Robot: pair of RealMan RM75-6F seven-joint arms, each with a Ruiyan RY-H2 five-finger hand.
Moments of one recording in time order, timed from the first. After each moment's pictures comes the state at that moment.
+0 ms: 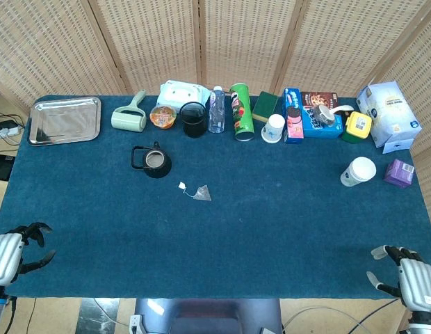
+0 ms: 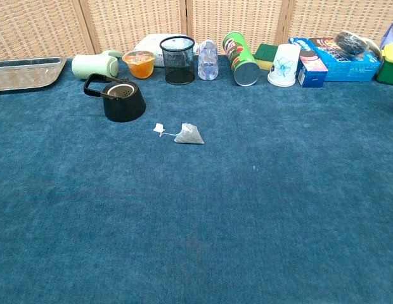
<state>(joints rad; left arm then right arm) -0.06 -1.09 0.02 -1.77 1.49 1.46 -0.05 -0.07 -1.18 0.01 -1.58 -1.51 1.51 0.12</state>
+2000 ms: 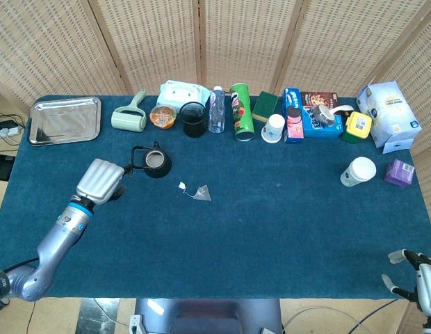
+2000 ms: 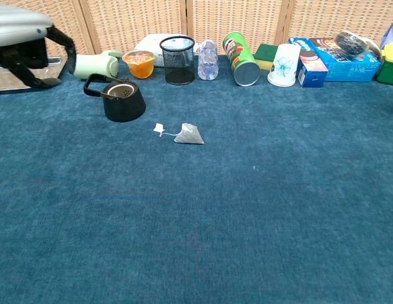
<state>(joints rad) -0.67 -1.24 -0.23 -1.66 1.14 0.91 0.51 -0.10 -1.18 0.02 -1.53 -1.44 1.51 0.19</state>
